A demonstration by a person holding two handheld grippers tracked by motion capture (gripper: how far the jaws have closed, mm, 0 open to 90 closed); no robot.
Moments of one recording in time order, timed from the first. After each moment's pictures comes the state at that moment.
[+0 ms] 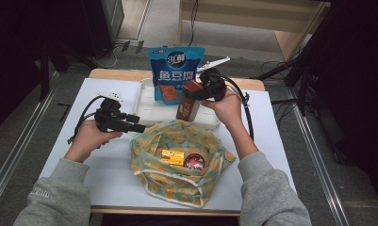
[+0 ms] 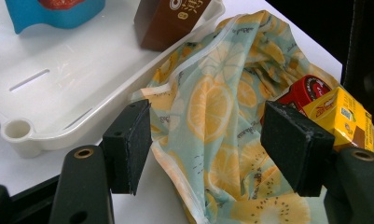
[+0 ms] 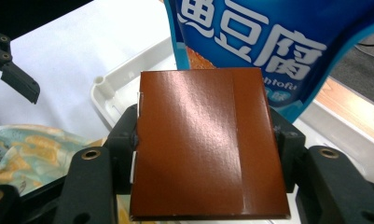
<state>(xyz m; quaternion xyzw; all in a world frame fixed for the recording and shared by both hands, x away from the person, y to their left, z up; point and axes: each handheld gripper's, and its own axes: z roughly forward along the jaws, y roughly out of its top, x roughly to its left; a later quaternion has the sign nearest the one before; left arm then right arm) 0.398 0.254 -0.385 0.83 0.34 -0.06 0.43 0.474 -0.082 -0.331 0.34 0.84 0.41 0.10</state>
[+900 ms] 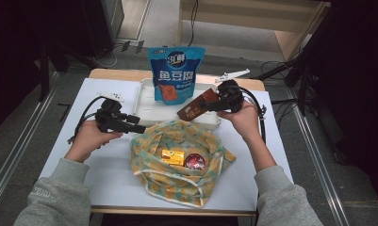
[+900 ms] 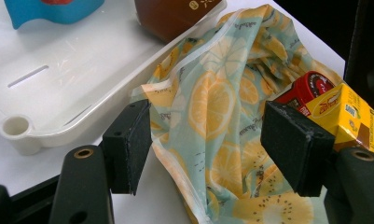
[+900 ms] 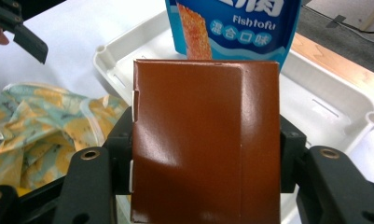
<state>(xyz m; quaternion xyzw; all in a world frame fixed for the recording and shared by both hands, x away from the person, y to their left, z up) 0.398 0.253 -0.386 0.84 0.34 -0.06 0.43 0.449 -0.133 -0.347 0.34 0.84 0.41 0.08</state>
